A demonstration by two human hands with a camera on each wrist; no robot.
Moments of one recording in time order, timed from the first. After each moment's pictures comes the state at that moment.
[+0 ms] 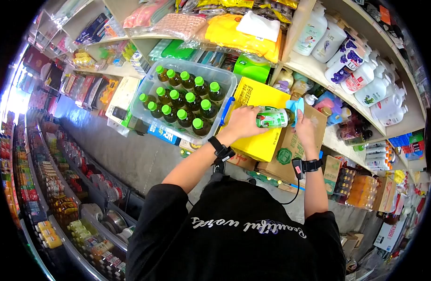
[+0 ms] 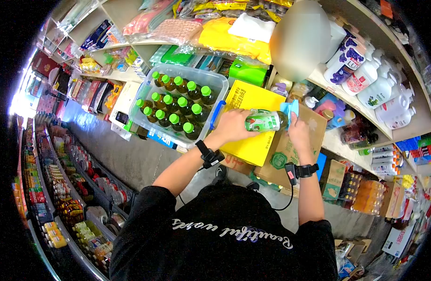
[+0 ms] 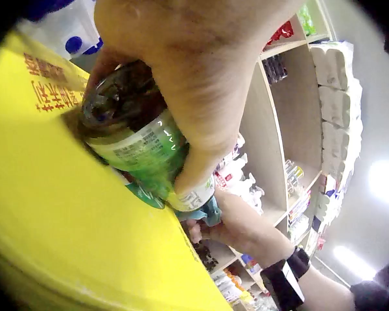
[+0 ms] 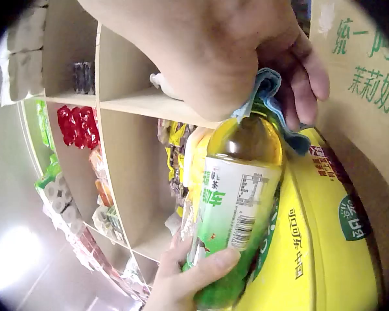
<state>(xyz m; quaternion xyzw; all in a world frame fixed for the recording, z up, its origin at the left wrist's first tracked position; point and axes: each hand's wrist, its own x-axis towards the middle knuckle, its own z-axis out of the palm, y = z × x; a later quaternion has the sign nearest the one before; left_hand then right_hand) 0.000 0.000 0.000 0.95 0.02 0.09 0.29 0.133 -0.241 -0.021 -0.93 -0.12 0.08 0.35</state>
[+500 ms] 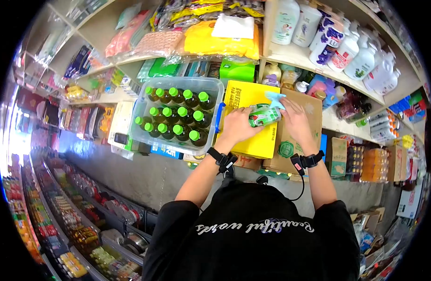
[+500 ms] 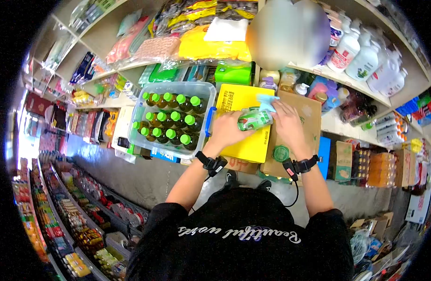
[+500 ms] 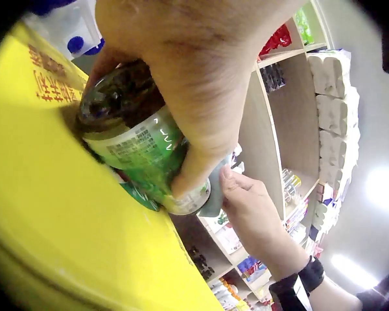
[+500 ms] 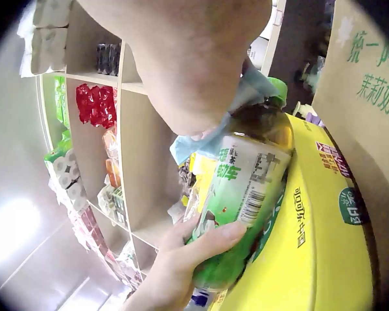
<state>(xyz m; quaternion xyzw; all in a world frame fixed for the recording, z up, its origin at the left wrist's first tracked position) -0.002 -0.004 0.001 0.95 0.02 0.13 0.28 0.098 -0.227 0.013 -0.88 -0.37 -0.11 0.29</state>
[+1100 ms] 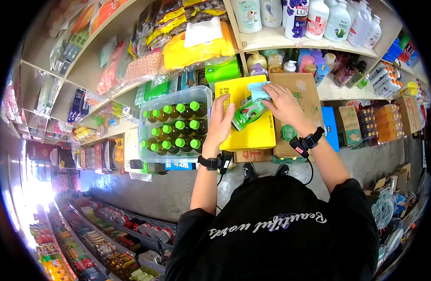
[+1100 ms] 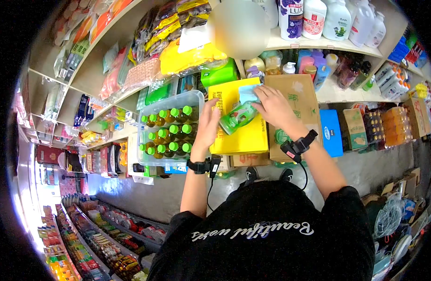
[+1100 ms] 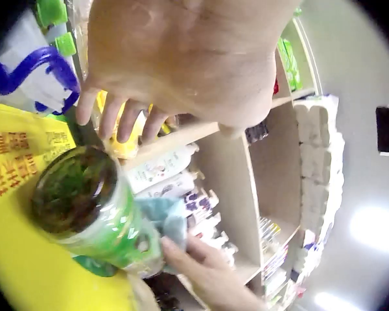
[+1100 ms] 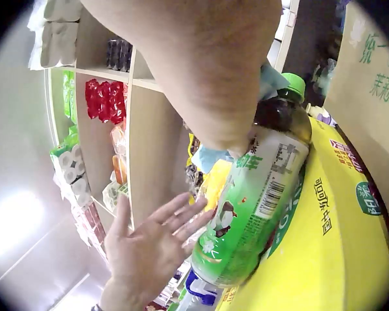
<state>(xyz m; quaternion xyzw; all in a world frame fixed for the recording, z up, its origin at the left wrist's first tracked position) -0.014 0.031 0.018 0.86 0.02 0.14 0.50 0.083 -0.218 0.017 -0.88 -0.36 -0.11 0.28</state>
